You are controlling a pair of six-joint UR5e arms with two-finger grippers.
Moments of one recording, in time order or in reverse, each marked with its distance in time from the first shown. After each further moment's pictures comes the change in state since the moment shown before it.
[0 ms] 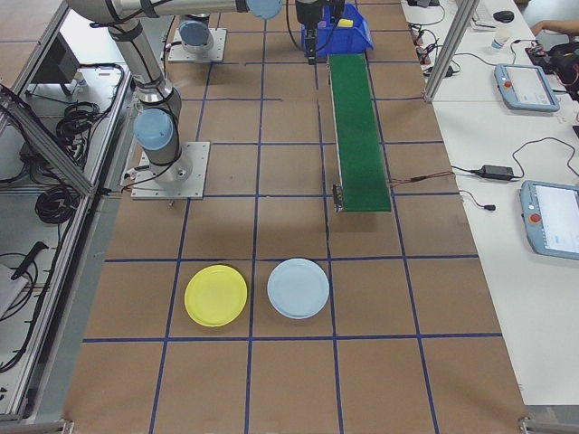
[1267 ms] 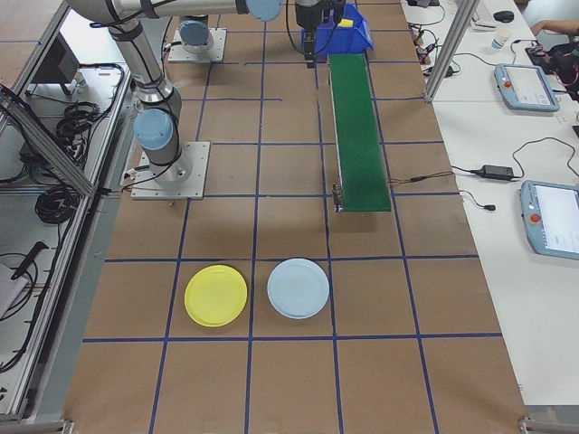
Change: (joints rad) left arm -0.003 0.102 -0.009 0.003 0.016 0.012; right arm -0.007 -0.001 0.006 0.010 -0.012 0.005
